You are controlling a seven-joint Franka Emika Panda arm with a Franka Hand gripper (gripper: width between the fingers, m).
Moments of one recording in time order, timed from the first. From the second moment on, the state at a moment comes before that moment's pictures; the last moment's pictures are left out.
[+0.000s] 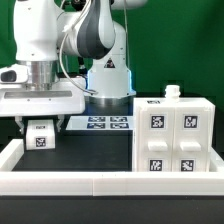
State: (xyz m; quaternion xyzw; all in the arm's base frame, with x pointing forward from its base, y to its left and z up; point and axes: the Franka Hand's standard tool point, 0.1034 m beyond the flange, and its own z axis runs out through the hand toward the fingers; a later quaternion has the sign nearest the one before) arm 0.398 -0.180 0.008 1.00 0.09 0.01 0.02
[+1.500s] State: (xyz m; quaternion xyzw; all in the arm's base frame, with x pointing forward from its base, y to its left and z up) arm 0.521 -0.021 0.170 1.00 -0.05 0.08 -0.04
